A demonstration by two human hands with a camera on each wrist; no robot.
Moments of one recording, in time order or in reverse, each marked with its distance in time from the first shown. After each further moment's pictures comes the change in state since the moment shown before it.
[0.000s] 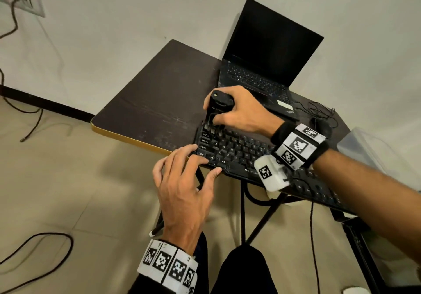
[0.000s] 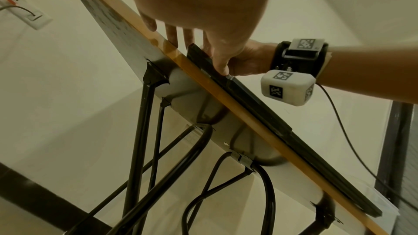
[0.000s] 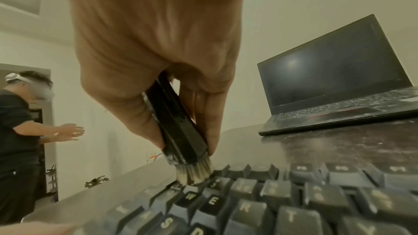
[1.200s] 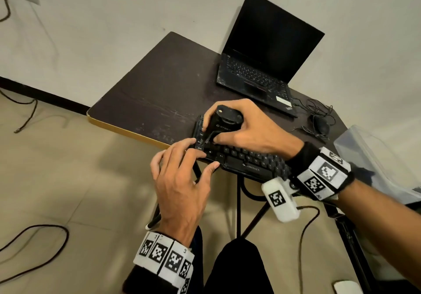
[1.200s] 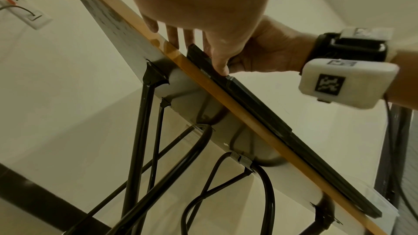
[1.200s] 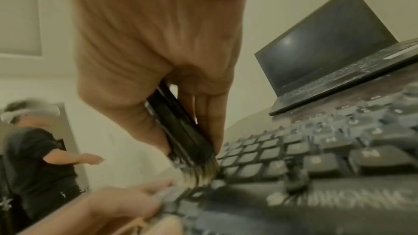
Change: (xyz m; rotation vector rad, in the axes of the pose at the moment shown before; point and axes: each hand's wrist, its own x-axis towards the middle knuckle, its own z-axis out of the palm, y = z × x) left_hand 0.001 0.000 0.001 -0.011 0.022 0.020; right_hand -0.049 -0.009 0.003 0.083 -0.100 -0.109
